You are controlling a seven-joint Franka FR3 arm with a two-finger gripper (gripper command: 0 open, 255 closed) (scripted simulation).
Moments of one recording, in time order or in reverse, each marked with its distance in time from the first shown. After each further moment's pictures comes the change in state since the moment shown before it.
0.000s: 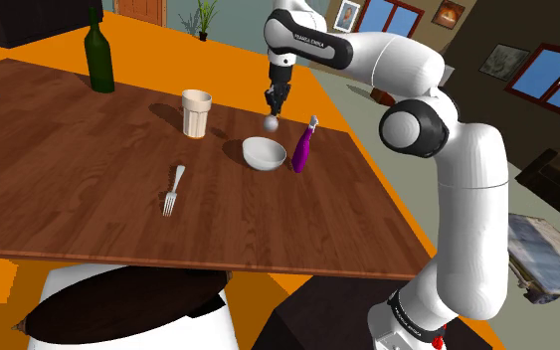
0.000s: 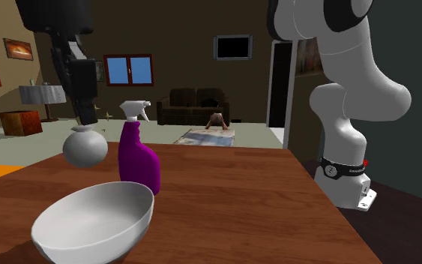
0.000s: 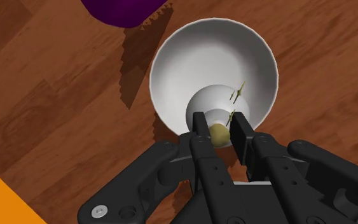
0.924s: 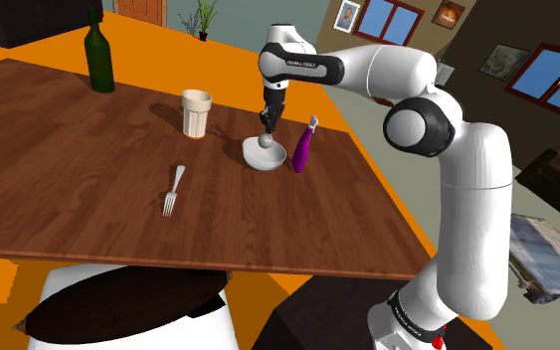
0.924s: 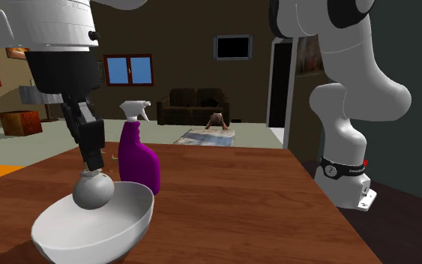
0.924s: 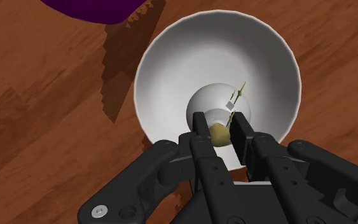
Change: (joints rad) arm 0.007 -0.028 0.002 -0.236 -0.004 0.207 0.024
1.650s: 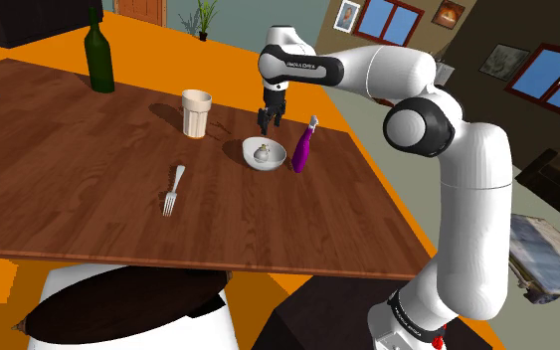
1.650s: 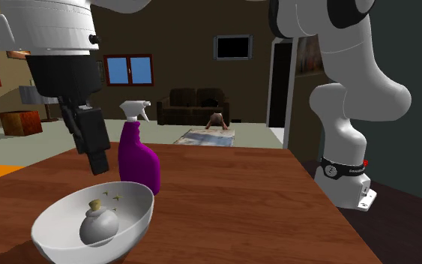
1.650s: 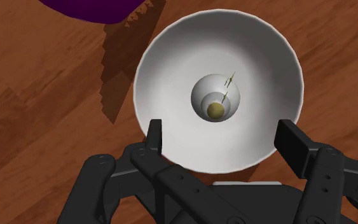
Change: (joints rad) arm -0.001 0.001 0.000 -0.009 0.000 0.011 0.000
